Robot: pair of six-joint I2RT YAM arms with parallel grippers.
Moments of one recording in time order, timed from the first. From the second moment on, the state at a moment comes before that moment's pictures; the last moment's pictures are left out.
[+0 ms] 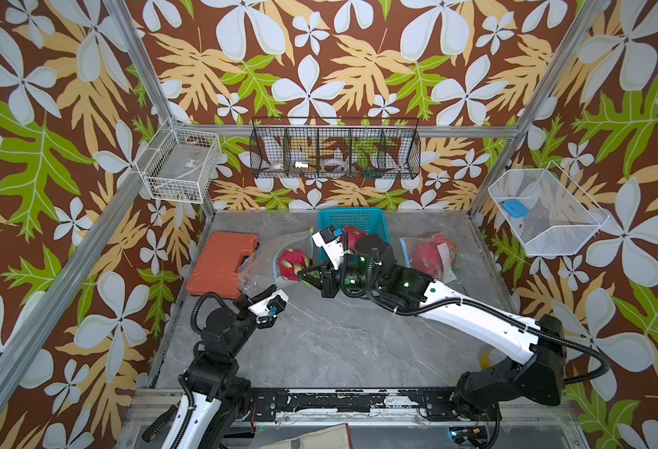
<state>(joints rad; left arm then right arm) -0.23 0.37 0.38 -0.16 0.17 0.78 0.95 1.48 1.34 -0.10 -0.38 0.47</state>
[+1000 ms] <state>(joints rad) -0.23 0.95 0.83 0.04 -0.13 0.88 0.48 1.60 1.30 0.03 -0.37 0.37</state>
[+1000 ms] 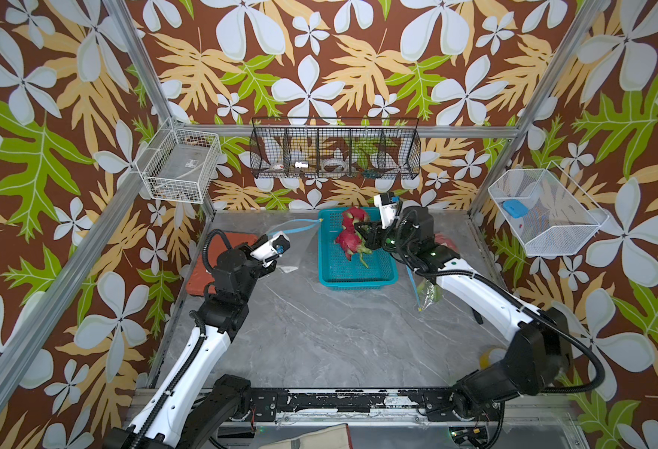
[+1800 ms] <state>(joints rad) -0.21 0.91 0.78 -0.05 -0.21 0.93 0.48 2.15 1.59 0.04 -0.31 0.29</state>
